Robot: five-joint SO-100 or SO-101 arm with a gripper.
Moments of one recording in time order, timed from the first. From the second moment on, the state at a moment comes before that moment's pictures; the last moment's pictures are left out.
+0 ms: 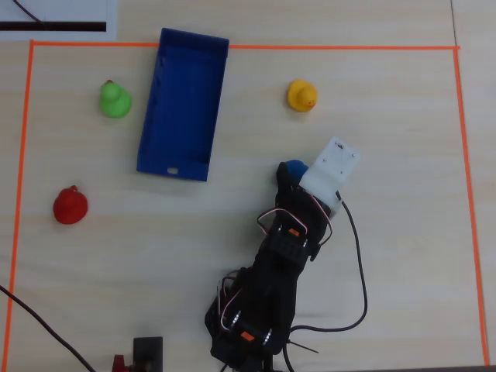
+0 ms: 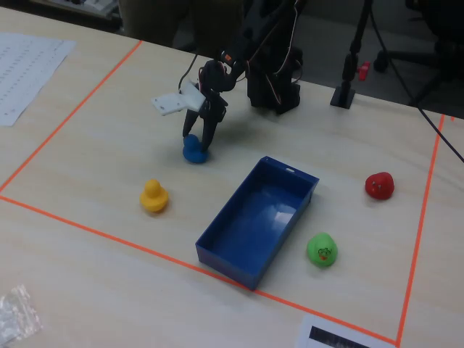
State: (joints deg) arm 34.3 125.6 162.3 7.8 -81.4
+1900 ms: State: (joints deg) arm -12.0 71.4 60.5 69.8 -29.1
